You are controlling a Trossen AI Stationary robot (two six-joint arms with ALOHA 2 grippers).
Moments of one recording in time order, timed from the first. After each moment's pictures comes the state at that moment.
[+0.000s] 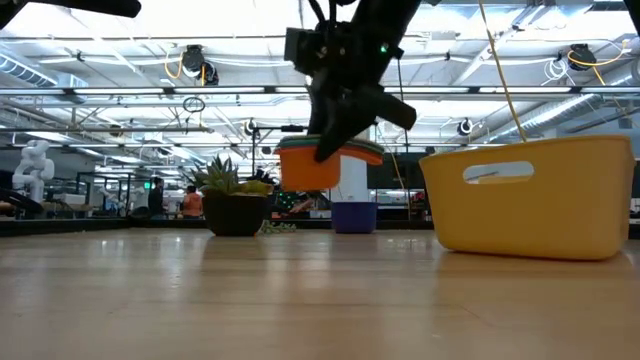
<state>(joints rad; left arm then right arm) -0.92 1.74 1.17 -0.62 -1.14 -1.30 0.11 1.92 1.48 -0.65 0.39 -0.56</state>
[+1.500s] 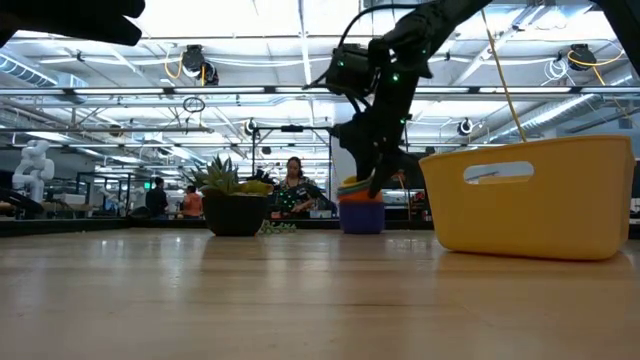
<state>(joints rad) -0.92 1.81 1.16 -0.57 -1.13 -1.29 -0.30 1.86 1.29 -0.61 0.39 -1.13</state>
